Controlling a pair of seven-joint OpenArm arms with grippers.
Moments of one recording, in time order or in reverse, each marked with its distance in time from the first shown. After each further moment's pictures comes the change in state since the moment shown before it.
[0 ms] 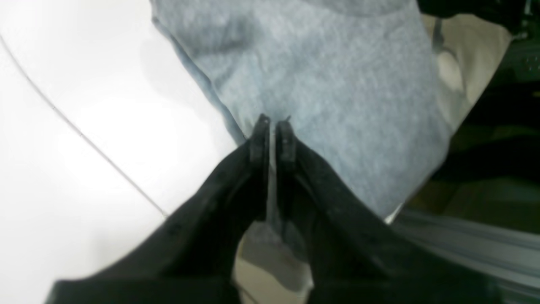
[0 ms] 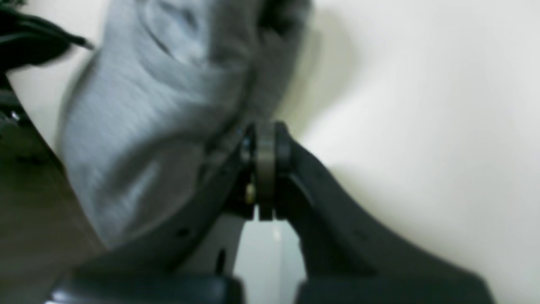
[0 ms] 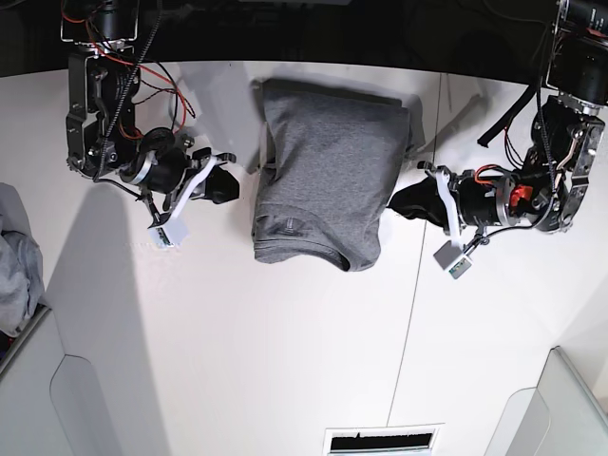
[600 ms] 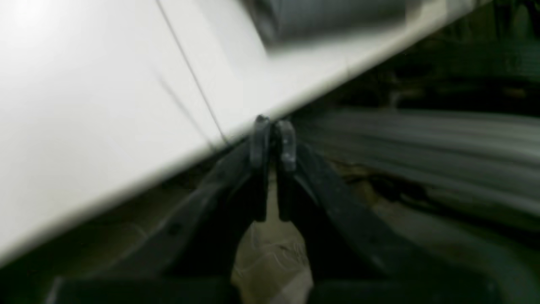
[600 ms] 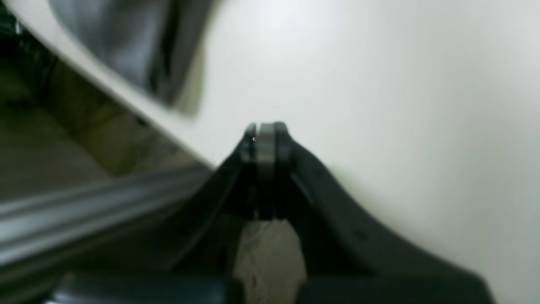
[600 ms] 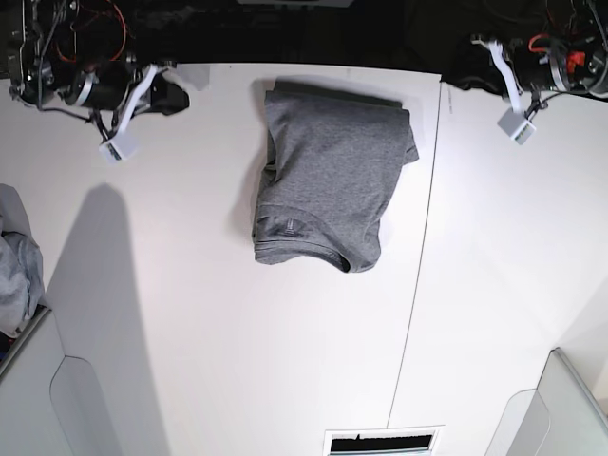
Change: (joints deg) left arm 37.6 -1.1 -22.2 16.7 -5.8 0.0 4.7; right arm -20.2 14.2 0.8 13.9 13.4 1.2 -6.4
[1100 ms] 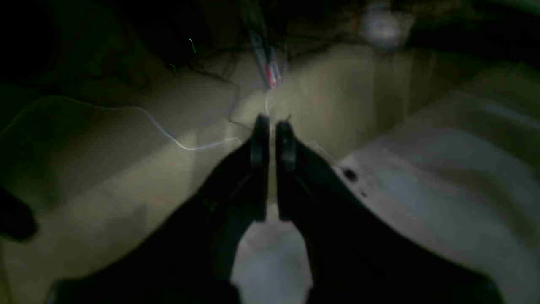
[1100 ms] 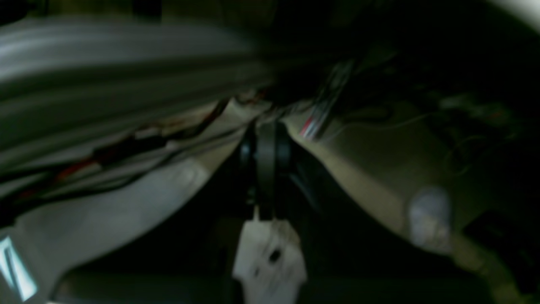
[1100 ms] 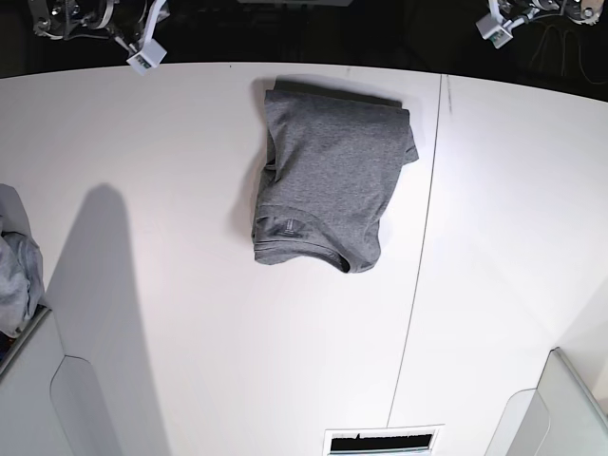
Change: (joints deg) left arm 9.2 0.6 9.7 -10.0 23.4 0.0 -8.7; right arm -11.7 1.4 -8.4 -5.2 -7.6 0.2 1.3
